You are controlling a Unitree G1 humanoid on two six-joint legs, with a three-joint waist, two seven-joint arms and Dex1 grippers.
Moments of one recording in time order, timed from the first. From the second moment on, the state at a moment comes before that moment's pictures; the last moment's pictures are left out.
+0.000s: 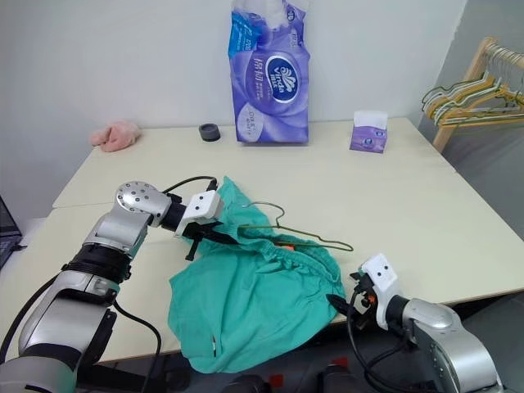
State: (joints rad) left arm -0.80 0.65 -0.27 0.59 -0.07 -0.07 -1.54; right arm 0.13 -0.50 0.01 -0.54 0.34 0.83 0.61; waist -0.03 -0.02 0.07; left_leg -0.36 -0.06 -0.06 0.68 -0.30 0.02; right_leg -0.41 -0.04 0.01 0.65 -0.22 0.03
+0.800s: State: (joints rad) left arm -0.79 0.70 -0.25 0.51 -0.11 -0.02 -1.58; right arm 0.02 -0.46 -0.14 -0.47 0.53 1.00 0.54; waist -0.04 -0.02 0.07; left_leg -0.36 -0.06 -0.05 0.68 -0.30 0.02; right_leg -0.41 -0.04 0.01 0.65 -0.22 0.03
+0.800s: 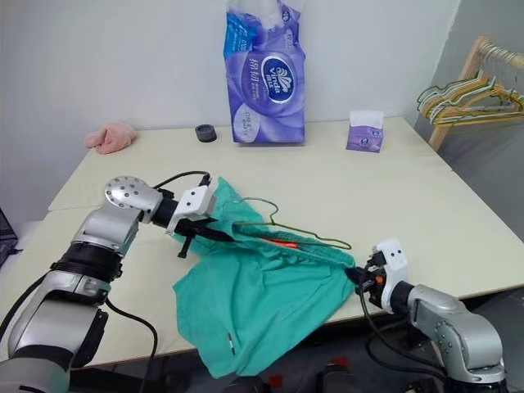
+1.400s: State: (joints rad) left arm -0.75 0.79 -0.32 0.39 -0.19 0.09 -1.61; right arm 0.02 -0.48 -0.14 -0.48 0.58 1.03 0.51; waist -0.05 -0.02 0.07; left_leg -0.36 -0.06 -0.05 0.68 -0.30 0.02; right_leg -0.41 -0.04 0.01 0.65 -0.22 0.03
